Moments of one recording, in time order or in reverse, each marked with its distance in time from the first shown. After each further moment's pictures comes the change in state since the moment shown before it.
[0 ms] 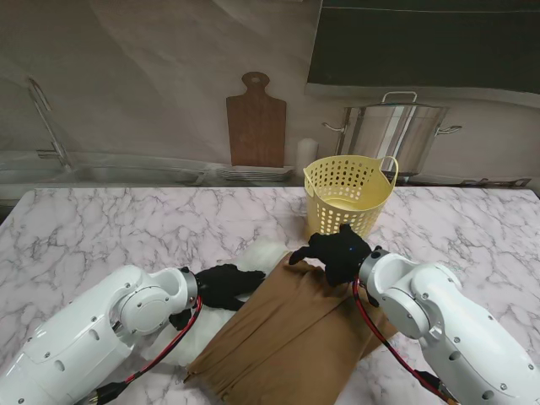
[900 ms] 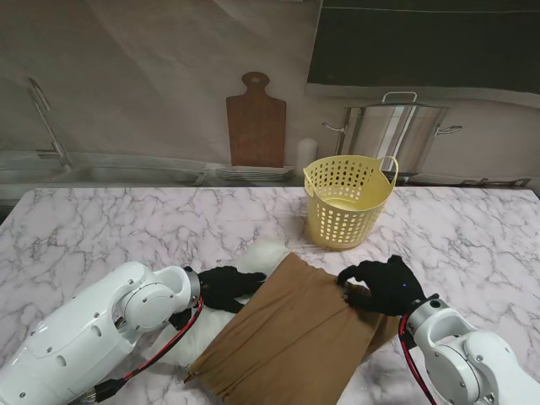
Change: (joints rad) left arm -0.037 0.010 0.044 -0.001 -0.013 0.043 -0.051; right arm -0.405 -0.045 0.323 -0.092 0.050 0.001 -0.310; left_hand -0.076 0.011 0.002 0.007 -0.035 -0.003 -0.028 0.009 -0.062 -0.028 -0.029 -0.021 -0.039 -0.029 -0.021 0.000 -0.026 -0.028 0.000 -0.010; right_hand -0.137 0.223 -0.635 -0.033 0.141 0.162 0.122 0.061 0.360 -0.054 -0.002 -0.030 0.249 0.008 -0.078 -0.023 0.137 -0.002 0.128 0.096
